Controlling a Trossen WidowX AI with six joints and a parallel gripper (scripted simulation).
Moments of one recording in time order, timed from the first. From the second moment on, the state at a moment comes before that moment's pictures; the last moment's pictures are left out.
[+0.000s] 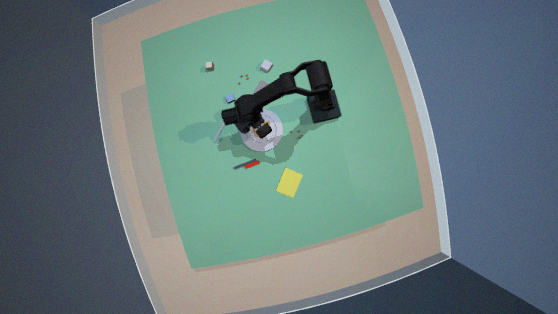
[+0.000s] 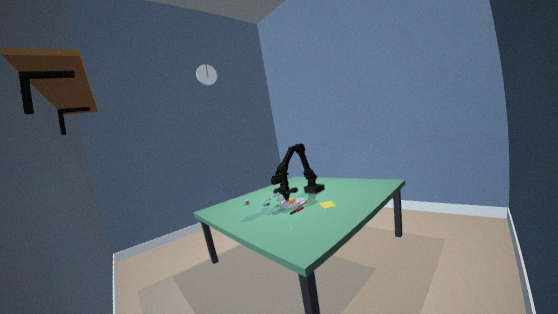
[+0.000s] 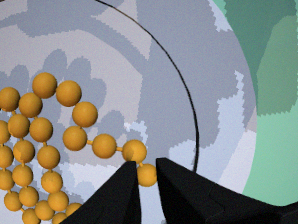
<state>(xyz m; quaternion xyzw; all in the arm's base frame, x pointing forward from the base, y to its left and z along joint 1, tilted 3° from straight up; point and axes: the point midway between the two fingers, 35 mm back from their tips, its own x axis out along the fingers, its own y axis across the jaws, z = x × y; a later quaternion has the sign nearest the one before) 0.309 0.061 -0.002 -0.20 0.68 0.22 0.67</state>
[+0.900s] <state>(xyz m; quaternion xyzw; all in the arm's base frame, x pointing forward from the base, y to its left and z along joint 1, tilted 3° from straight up) 0.309 0.055 0.003 -0.20 0.68 0.22 0.67</state>
